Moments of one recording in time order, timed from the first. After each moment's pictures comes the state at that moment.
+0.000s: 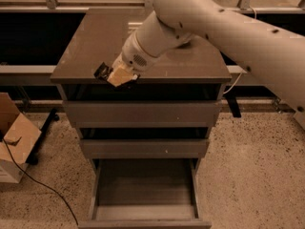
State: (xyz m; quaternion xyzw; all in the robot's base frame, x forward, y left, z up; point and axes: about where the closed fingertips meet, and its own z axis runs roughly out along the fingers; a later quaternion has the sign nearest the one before) arm 0.602 0.088 0.880 -0.62 0.69 0.19 0.31
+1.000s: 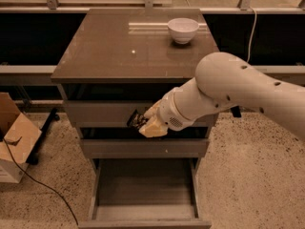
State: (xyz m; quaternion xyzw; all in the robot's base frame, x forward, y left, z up) arm 0.504 0.001 0.785 -0.58 0.74 0.18 0.29
